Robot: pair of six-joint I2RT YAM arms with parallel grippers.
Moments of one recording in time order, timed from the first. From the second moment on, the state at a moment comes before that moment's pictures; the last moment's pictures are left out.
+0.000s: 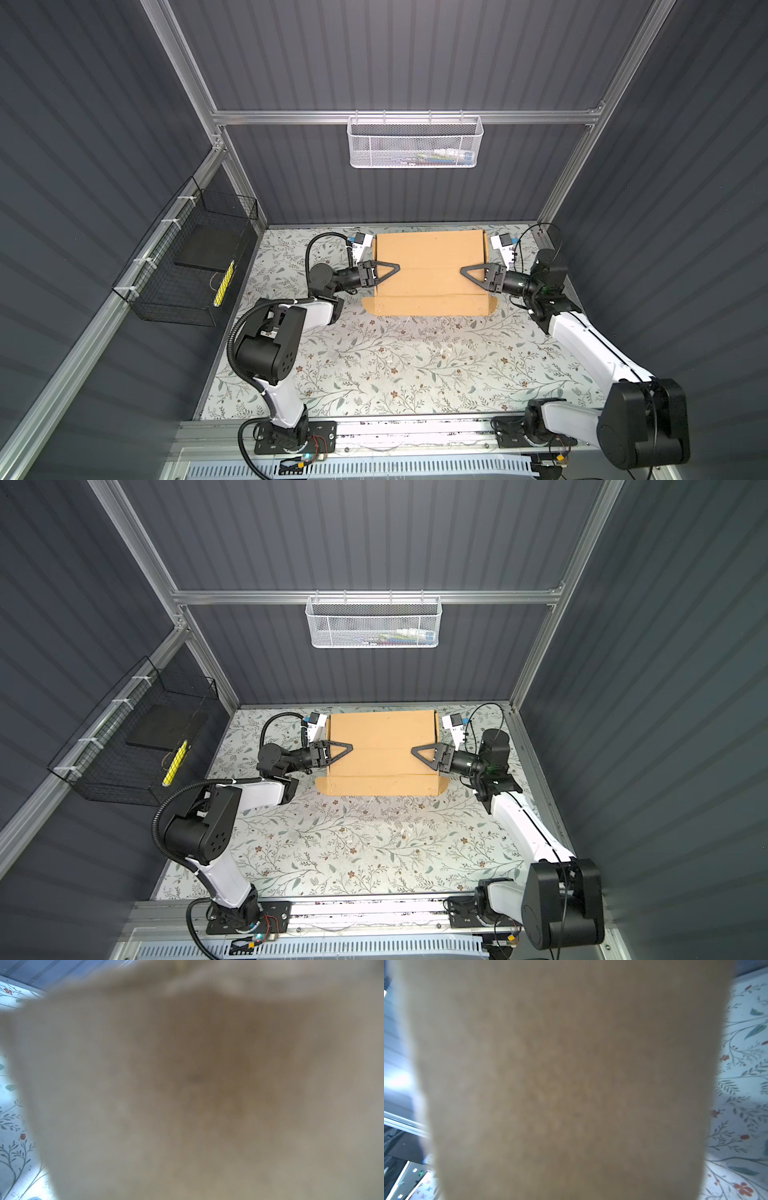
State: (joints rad) left arm -0.34 1.77 0.83 1.40 1.13 -1.40; right arm 0.07 1.22 0.77 0.26 -1.12 0.73
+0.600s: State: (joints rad) left arm -0.32 1.77 0.83 1.41 1.13 -1.43; right arm 0.02 1.12 0.74 0.17 -1.07 0.63
